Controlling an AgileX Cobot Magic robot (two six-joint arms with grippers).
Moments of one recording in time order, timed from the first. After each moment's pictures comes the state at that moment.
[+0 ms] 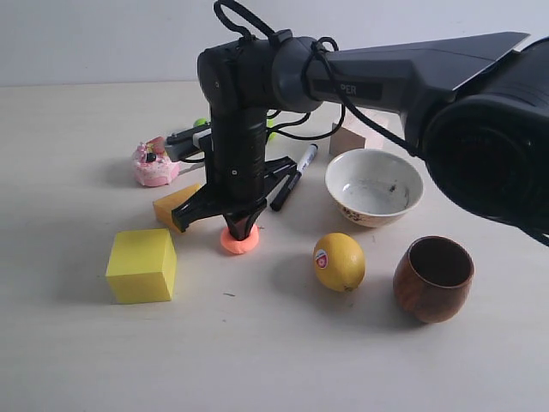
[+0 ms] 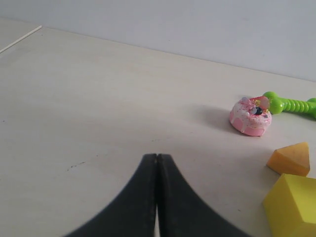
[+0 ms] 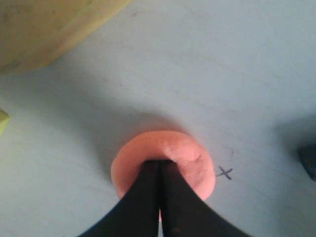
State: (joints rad) left arm 0.05 0.01 0.00 0.01 0.37 -0.17; right arm 0.73 2.43 -1.92 0.10 1.18 0.05
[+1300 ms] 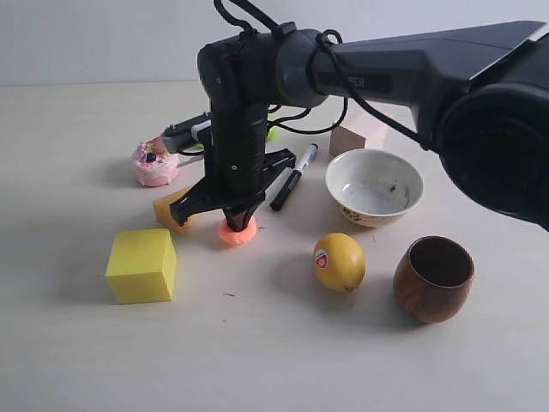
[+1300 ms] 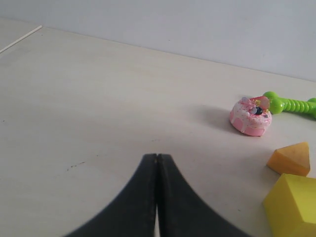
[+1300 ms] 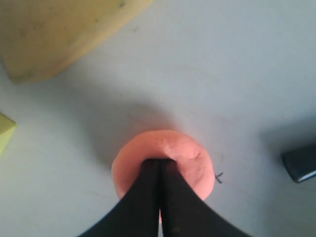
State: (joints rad) left arm 0.05 0.01 0.00 0.01 0.37 -0.17; right arm 0.73 2.37 -1.89 0.08 1.12 0.05
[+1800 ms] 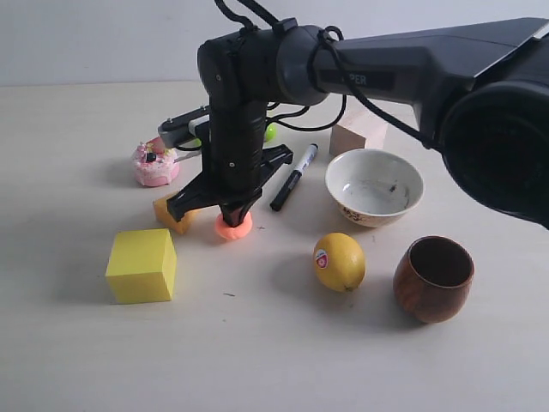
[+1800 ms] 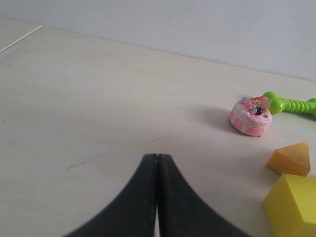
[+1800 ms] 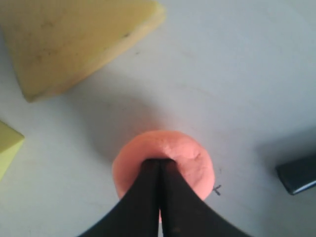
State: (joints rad) left arm 0.05 0.01 0.00 0.01 0.37 -0.17; right arm 0.73 2.37 -1.89 0.08 1.08 0.05
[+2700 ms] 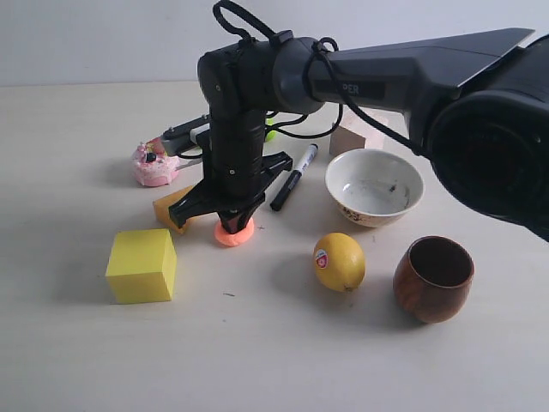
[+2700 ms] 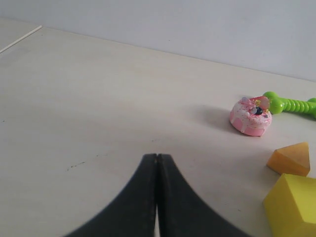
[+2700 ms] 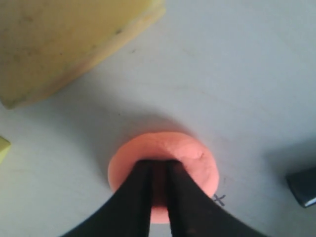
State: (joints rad) left arm 0.05 0.01 0.00 0.01 0.37 -0.17; right arm 0.73 2.40 -1.89 0.08 1.08 0.05
